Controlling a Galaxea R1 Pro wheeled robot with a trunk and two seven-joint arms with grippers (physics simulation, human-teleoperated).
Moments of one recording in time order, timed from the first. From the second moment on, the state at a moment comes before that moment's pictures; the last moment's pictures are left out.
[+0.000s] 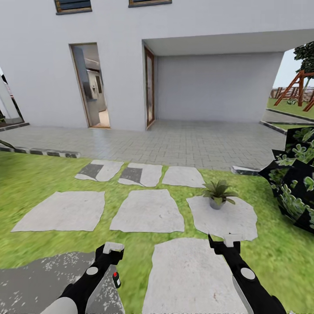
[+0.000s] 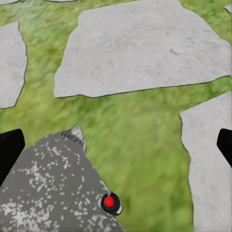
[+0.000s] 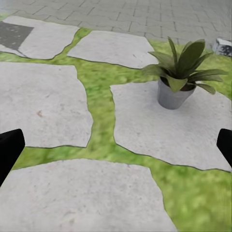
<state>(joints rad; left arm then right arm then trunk) -0.56 -0.02 -0.02 -0.37 -0.13 -0.17 0.01 -0.36 -0.11 0.00 -0.83 0.01 -0.14 0.00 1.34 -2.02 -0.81</state>
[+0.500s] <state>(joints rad) -0.56 -0.02 -0.02 -0.37 -0.13 -0.17 0.01 -0.36 -0.11 0.00 -0.83 0.01 -0.14 0.00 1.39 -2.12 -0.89</state>
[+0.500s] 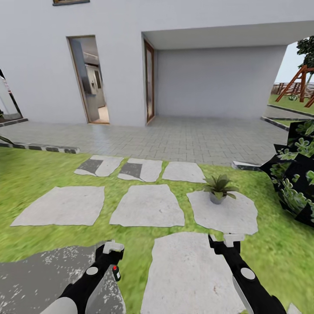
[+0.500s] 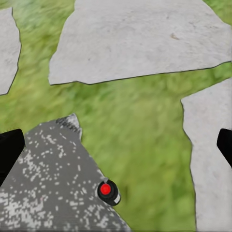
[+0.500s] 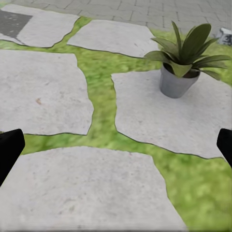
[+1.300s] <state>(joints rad) -0.55 -0.01 -0.02 -0.36 -0.13 -0.24 0.01 -0.36 -0.11 0.00 -0.84 0.01 -0.14 0.00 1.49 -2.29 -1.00</state>
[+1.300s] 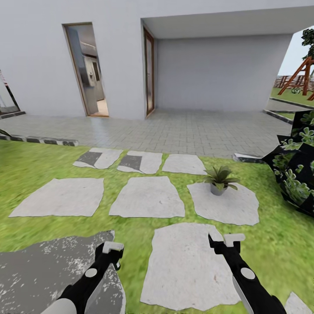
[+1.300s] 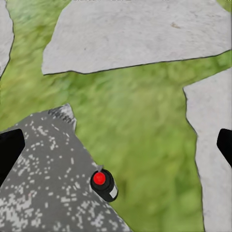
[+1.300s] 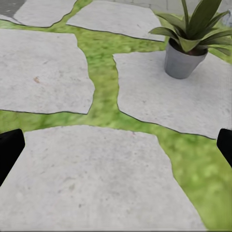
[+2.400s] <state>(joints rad) -0.55 -0.01 -0.02 -0.37 -0.13 -0.26 0.01 -0.36 -0.11 0.00 -0.84 0.01 -0.14 0.00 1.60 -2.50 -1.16</state>
